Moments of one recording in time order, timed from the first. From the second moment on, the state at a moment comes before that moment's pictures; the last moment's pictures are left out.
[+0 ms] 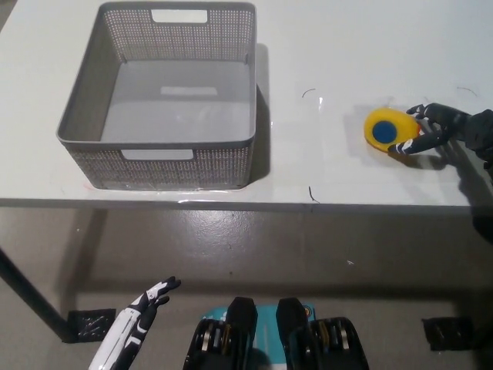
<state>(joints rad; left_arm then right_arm) 0.11 0.22 -0.11 0.02 0.07 -0.29 -0.14 -1.14 -0.37 0.42 1.35 -0.48 -0.03 0.32</state>
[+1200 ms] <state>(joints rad) 0.07 0.22 -0.11 0.01 0.07 -0.28 -0.15 -1.19 -0.33 0.40 1.37 -0.47 -0.02 0.33</state>
